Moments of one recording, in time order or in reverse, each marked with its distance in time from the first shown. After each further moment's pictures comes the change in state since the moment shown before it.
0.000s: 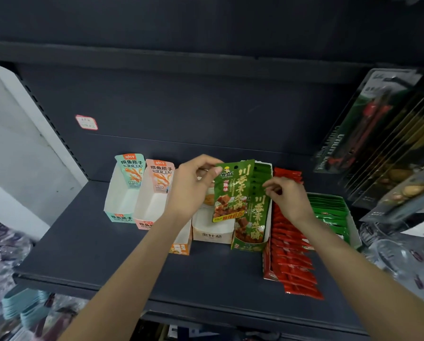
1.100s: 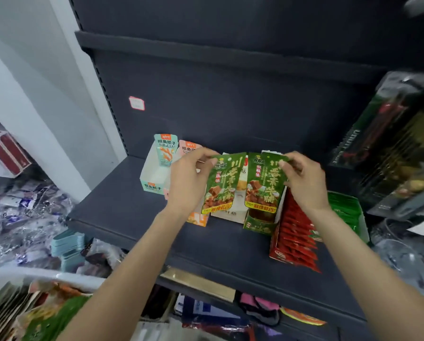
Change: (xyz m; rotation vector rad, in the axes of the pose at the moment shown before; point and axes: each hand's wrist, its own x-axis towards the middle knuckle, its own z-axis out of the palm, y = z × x) left_hand -0.079 0.036 -0.033 0.284 0.292 0.054; right_hand -0.044 -0.067 -0.033 0.384 0.136 -0.070
